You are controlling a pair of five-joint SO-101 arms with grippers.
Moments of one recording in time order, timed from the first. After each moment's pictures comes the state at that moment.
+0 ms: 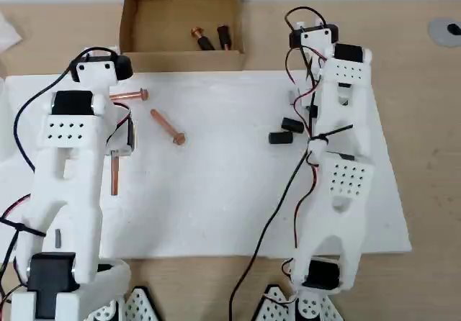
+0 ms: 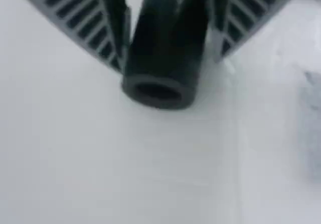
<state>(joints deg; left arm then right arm) -3.5 -14.5 16.4 85.4 -8.7 5.0 52.4 -47.5 85.4 7.0</state>
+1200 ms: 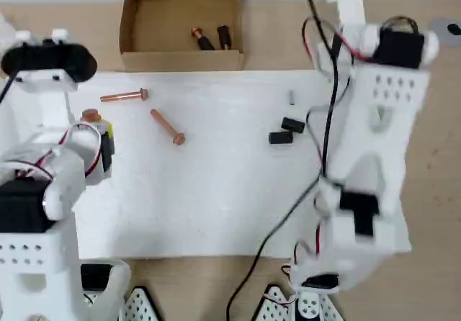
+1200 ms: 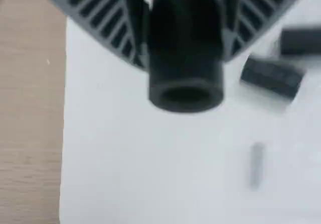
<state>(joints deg) -3.5 -49.8 15.9 86.0 -8.9 2.7 5.8 -42.1 101.2 7.3</state>
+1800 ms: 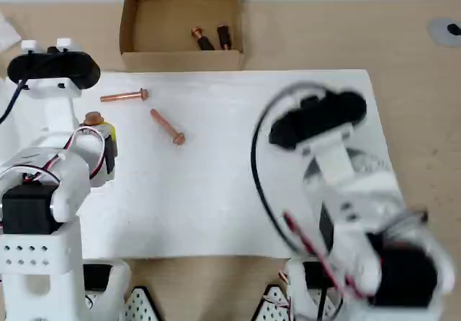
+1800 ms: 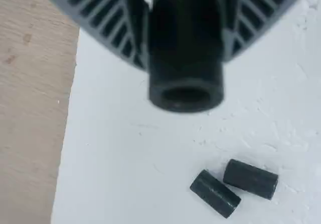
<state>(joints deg) -3.5 -52.4 22.6 81.1 -8.9 -2.4 -63.8 17.0 98.5 17.5</state>
